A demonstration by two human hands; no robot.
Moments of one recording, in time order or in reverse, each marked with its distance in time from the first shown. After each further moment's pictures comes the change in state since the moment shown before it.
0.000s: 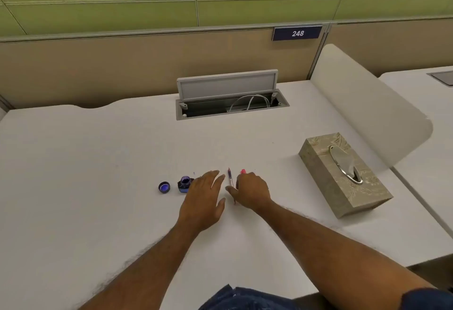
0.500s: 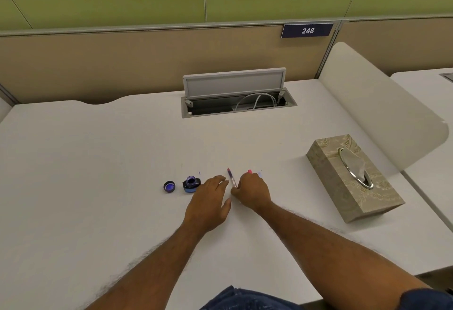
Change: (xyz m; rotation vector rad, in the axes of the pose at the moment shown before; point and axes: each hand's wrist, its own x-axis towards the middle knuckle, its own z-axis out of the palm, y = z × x) left_hand 0.003 -0.004 0.007 -0.141 0.062 0.001; right_hand 0.017 -0.011 0.016 0.132 -0.030 0.124
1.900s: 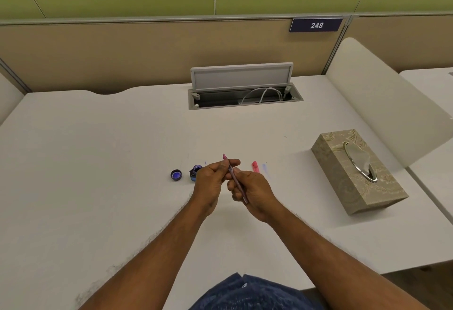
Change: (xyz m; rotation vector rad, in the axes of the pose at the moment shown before) left_hand 0.002 0.025 -0.043 -1.388 0.163 -0.440; right_hand -0.076 -0.025 -0.030 1.446 -0.321 -0.039
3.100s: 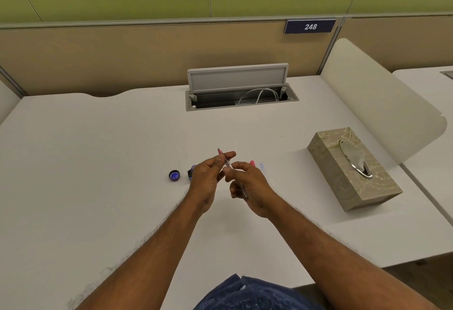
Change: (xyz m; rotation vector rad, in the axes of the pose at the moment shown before) left_hand -0.001 0.009 -0.001 0.003 -0.016 0.032; right_hand -0.007 -0.018 0.010 -0.129 0.060 0.021
